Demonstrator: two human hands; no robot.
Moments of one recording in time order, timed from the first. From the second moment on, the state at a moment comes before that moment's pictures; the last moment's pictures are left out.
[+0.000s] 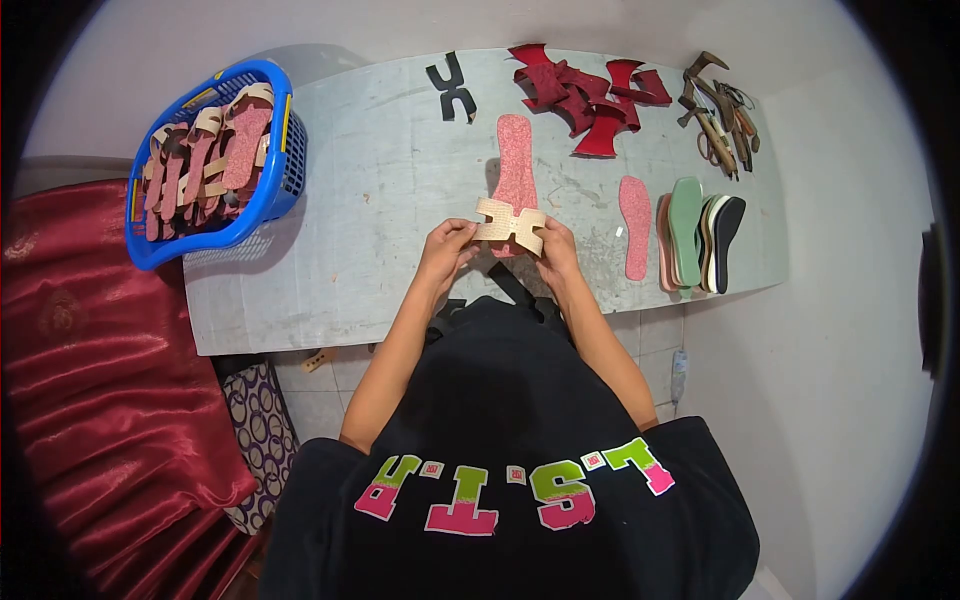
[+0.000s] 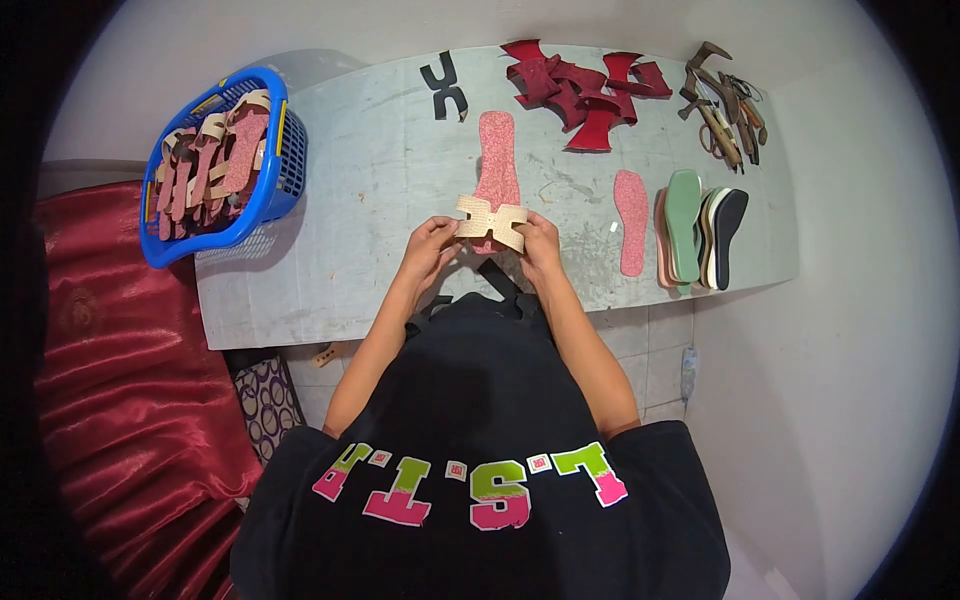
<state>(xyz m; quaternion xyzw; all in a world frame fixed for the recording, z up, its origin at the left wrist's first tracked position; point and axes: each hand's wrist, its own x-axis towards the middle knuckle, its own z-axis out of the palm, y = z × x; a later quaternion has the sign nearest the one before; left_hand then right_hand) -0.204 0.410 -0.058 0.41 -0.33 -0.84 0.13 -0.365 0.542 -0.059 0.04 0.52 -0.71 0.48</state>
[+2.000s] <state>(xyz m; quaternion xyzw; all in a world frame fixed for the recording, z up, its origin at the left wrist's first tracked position) -0.233 0.429 -0.035 0.35 -0.46 -0.75 0.32 -0.332 0.515 -0.043 -0.18 0.63 -0.72 0.24</state>
